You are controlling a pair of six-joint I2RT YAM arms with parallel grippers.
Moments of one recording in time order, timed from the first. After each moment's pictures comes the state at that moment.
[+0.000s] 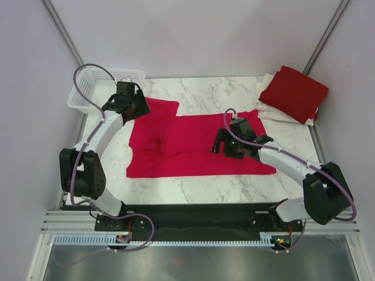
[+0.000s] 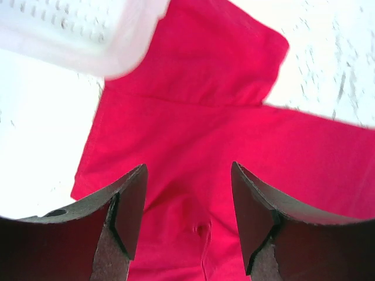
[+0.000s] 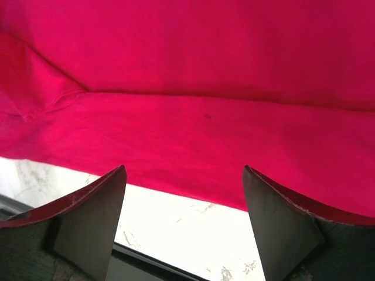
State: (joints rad) left arm -0.16 1.65 1.34 -0.46 -0.10 -0.47; right arm 0.53 1.39 0.85 -0.35 -0.06 0.71
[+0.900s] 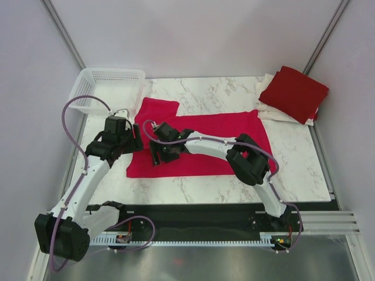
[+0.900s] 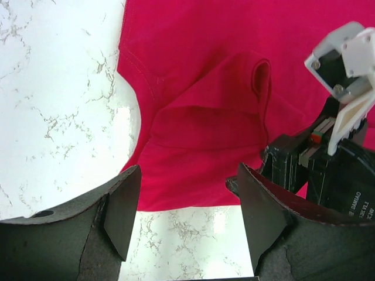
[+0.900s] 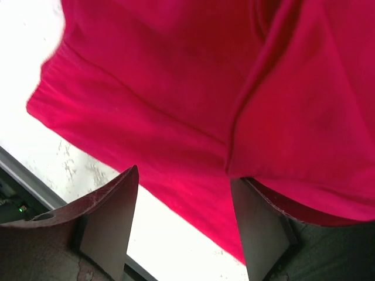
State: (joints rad) left arm -0.21 1.03 0.88 -0.65 -0.10 -0.31; right arm 0.98 2.19 1.66 -0.44 -0.13 0.61
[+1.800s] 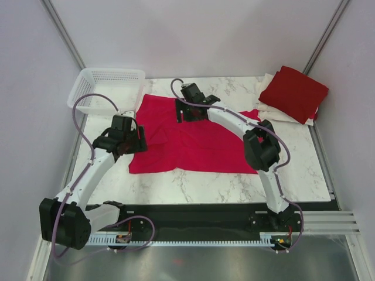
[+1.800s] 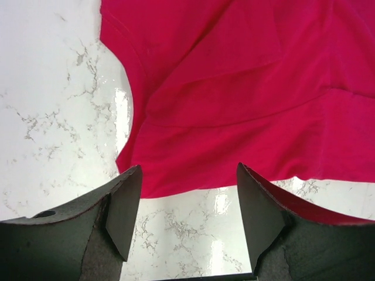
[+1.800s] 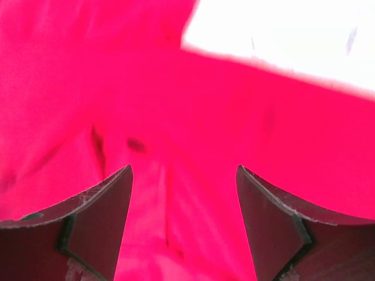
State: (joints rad) left arm -0.22 1.11 0.88 -0.64 -0.07 -0.30; right arm 0.65 2.31 2.02 -0.57 0.08 0.43
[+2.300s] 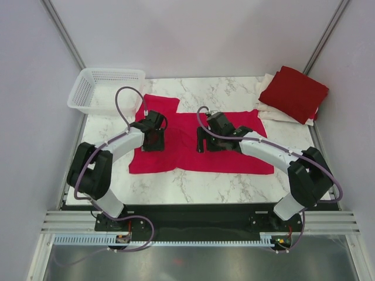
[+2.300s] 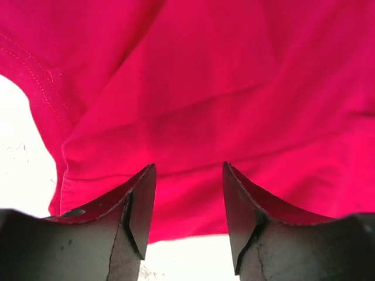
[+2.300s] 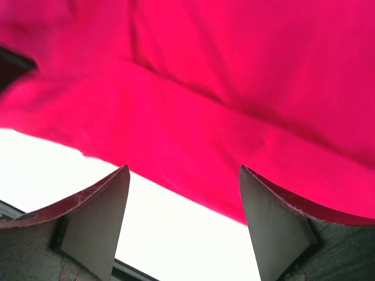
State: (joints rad) left arm -0.42 1.60 1.03 -0.56 -0.18 -0.40; right arm 0.69 1.60 1.14 -0.40 0.02 0.53
